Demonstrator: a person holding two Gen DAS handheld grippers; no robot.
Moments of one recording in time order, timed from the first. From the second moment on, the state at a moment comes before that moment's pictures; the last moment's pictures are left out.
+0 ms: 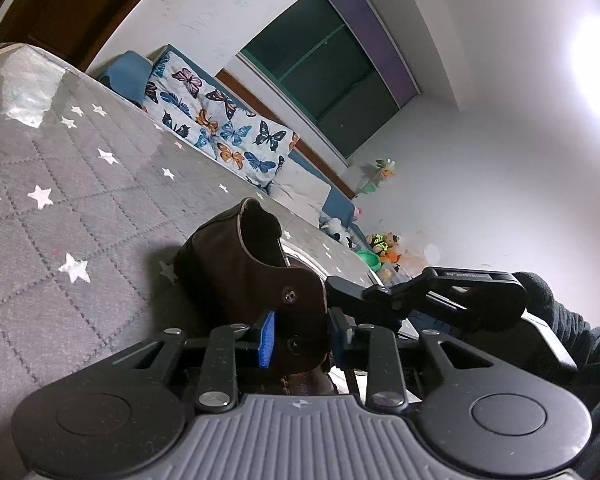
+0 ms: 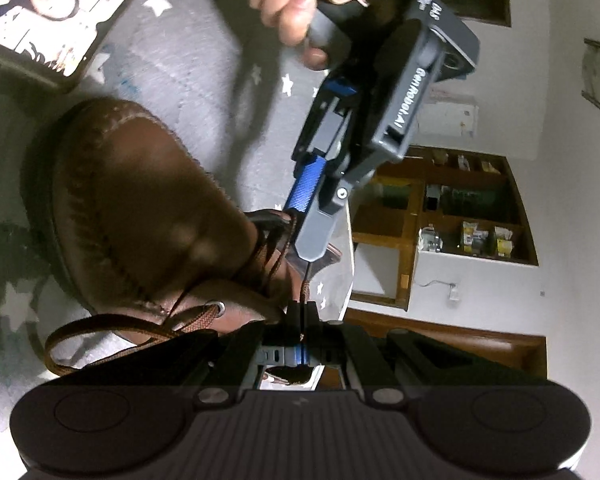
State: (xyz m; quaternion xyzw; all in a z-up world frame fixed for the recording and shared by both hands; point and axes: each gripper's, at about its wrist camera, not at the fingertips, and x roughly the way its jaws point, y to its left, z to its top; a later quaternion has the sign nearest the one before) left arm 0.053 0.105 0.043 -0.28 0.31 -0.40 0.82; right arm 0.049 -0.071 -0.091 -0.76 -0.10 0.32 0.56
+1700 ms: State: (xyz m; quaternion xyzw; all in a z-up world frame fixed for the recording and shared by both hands) left arm 0.027 0.059 0.080 -0.20 0.20 -0.23 0.93; right arm 0.045 -0.041 -0.073 -0.71 -0.09 0.27 0.64
